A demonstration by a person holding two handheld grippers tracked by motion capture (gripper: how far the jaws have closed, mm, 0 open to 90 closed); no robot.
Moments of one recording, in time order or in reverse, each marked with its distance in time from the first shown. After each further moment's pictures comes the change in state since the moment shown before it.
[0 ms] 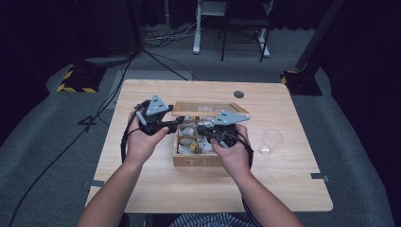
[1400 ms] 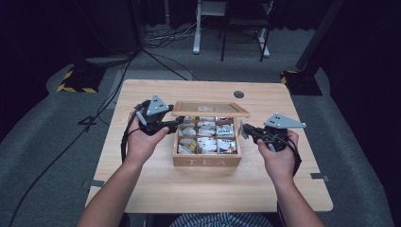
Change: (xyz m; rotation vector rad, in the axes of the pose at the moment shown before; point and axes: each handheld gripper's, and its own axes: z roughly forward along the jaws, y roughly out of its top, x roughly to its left) left arm 0.000 0.000 0.000 0.001 0.005 -0.001; right arm -0.057 -0.037 -0.101 -0.018 -0.226 0.093
